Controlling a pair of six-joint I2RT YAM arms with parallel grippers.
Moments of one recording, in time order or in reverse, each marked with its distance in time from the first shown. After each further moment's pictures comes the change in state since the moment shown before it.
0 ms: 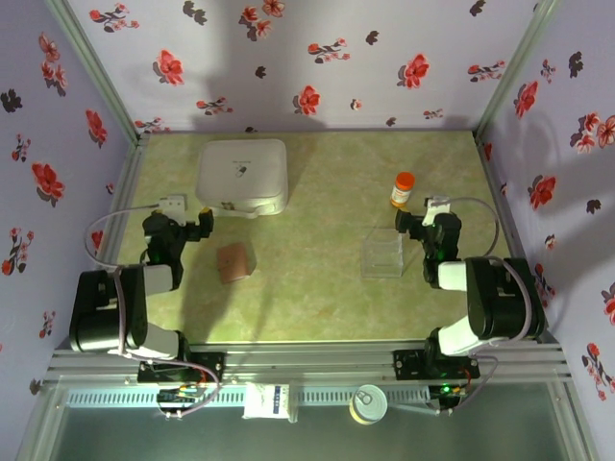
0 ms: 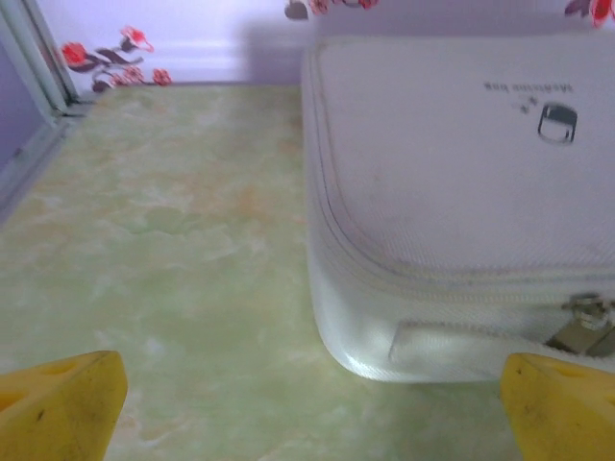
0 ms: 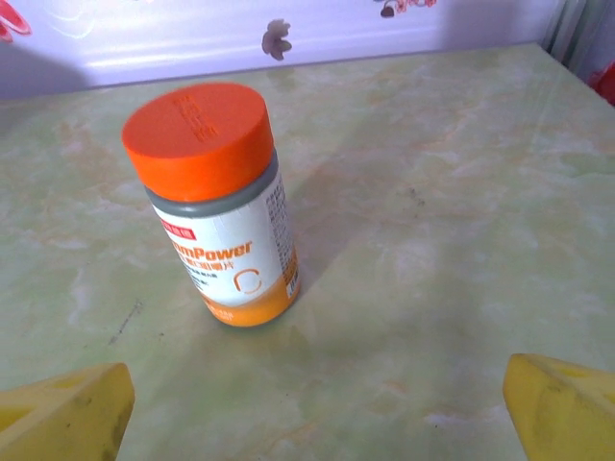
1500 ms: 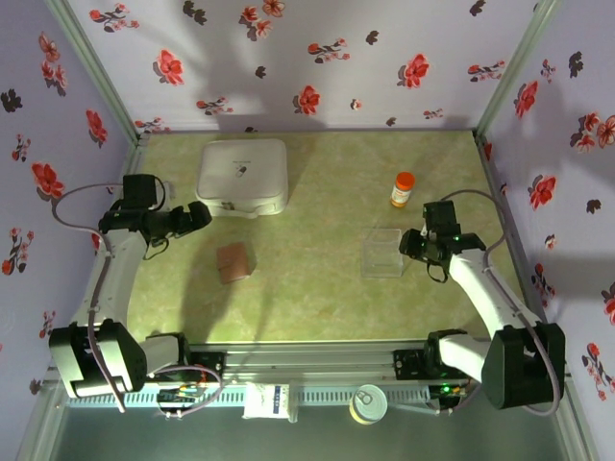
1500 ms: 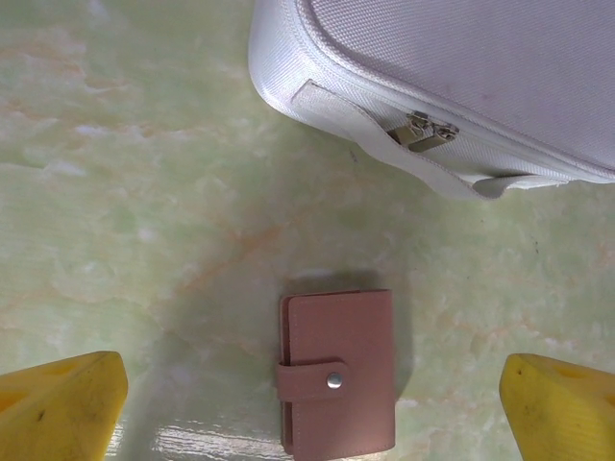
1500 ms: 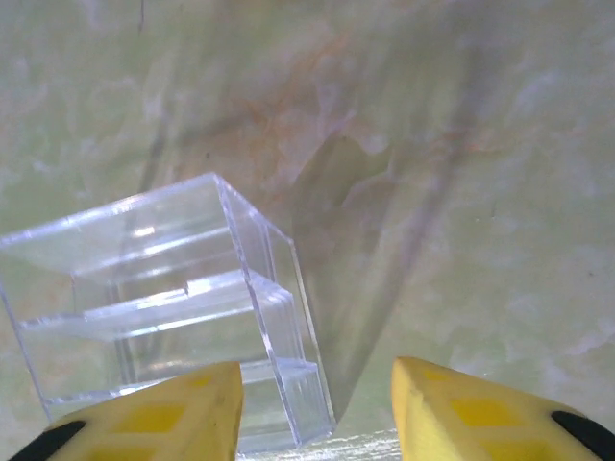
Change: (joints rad) left arm 0.005 -0.221 0.647 -1.571 0.141 -0.332; right arm 0.131 -0.345 0.359 -1.410 -0.023 0.362
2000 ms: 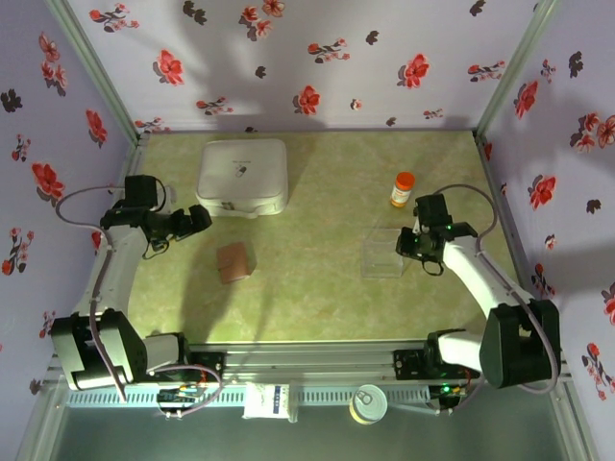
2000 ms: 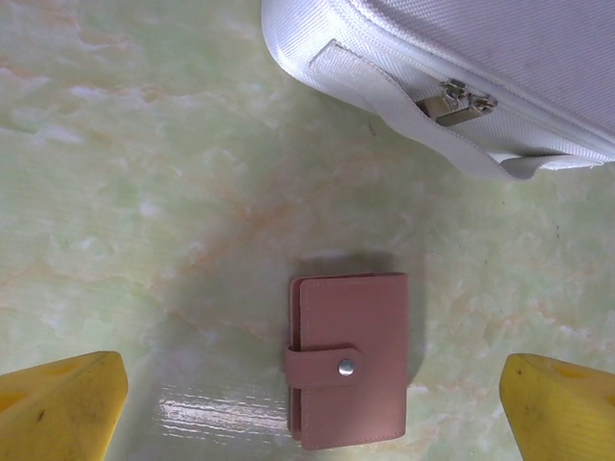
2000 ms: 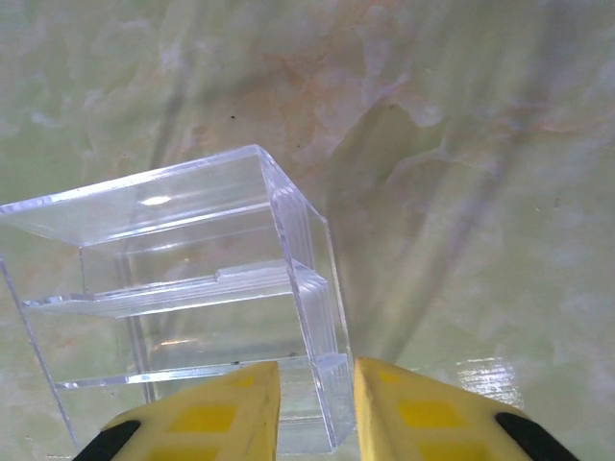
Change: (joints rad) left arm 0.013 0.044 -0.008 -0.023 0.016 0.007; right arm 0.029 0.115 0.068 -0.031 -0.043 -0.029
